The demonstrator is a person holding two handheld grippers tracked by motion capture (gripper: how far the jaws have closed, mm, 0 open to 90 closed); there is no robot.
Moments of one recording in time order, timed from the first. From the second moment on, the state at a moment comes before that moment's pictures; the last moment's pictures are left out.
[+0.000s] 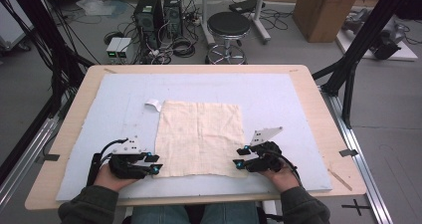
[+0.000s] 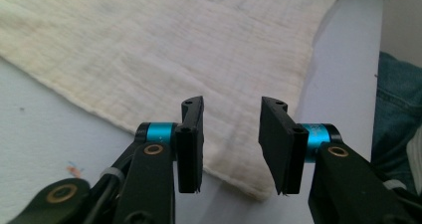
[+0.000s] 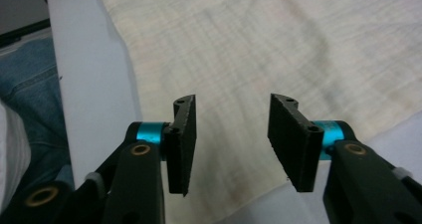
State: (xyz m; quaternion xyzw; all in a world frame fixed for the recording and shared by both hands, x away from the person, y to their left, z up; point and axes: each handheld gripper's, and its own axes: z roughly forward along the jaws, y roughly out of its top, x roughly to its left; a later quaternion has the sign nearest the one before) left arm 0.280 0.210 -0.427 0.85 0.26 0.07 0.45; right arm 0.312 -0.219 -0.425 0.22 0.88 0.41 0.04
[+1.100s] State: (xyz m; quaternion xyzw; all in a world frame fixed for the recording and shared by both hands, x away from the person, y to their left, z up) left arm 0.285 0.222 -0.420 0.82 0.30 0.13 0.47; right arm 0.325 -0.225 -0.416 0.28 0.85 0.44 0.08
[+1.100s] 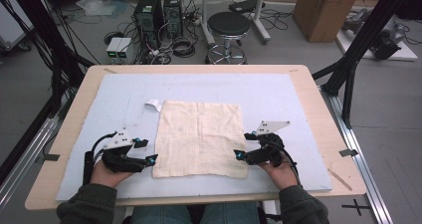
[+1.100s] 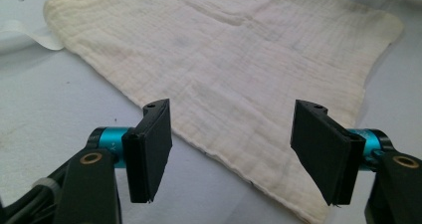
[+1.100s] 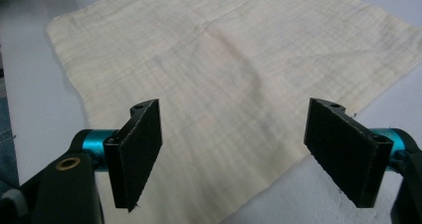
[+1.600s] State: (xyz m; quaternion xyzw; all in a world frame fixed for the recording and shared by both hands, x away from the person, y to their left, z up) left arm 0.287 0.223 -0.420 0.82 0.31 0.13 0.47; right arm 0.323 -0.222 -0.417 0.28 0.85 0.44 0.08
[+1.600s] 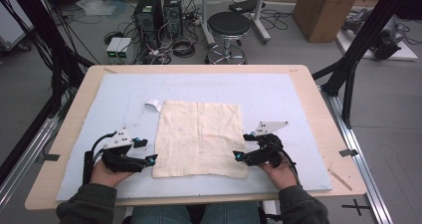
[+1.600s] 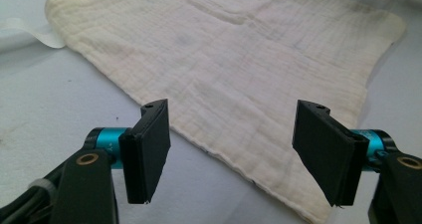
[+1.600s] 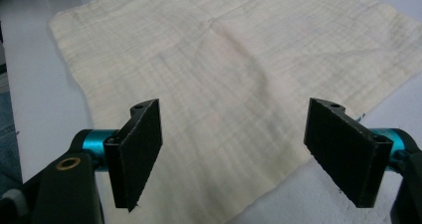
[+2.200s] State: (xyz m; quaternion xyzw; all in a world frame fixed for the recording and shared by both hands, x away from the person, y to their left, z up) left arm 0.289 0.224 -0.420 0.81 0.32 0.13 0.47; right arm 0.326 -0.222 -0.419 0.28 0.85 0.44 0.08
